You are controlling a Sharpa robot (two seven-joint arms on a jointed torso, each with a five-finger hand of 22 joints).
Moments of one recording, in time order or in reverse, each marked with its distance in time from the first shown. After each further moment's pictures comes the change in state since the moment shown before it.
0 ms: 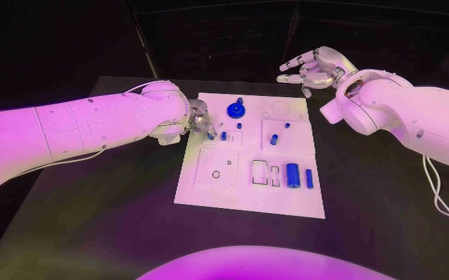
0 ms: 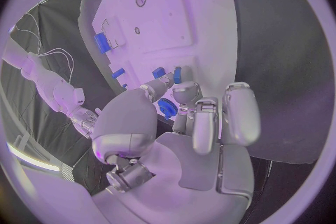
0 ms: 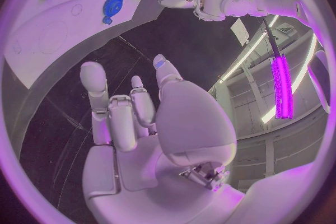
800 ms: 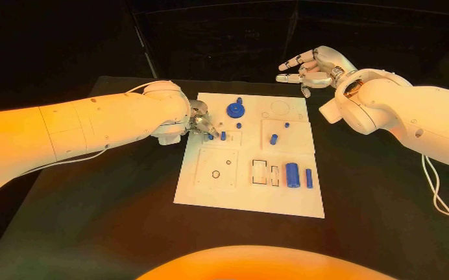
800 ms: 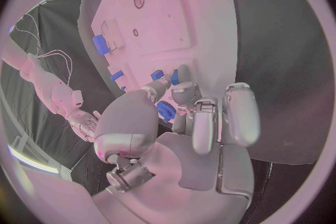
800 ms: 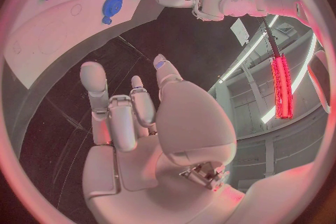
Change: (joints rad) left arm -0.003 0.016 -0.002 -0.022 0.000 0.021 -0.003; left_hand -0.048 0.000 -0.163 0.074 0.001 0.038 -0.002 -0.021 -0.031 0.008 -0.002 0.004 -0.001 0.004 -0.003 0.000 0.000 0.000 0.000 0.000 0.013 0.019; right arm 0.000 0.000 0.000 0.000 0.000 0.000 0.000; right_hand -0.004 0.004 -0.007 0.001 0.000 0.000 0.000 0.000 0.000 0.000 0.000 0.000 0.000 0.000 0.000 0.000 0.000 0.000 0.000 0.000 0.000 0.000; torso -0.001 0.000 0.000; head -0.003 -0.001
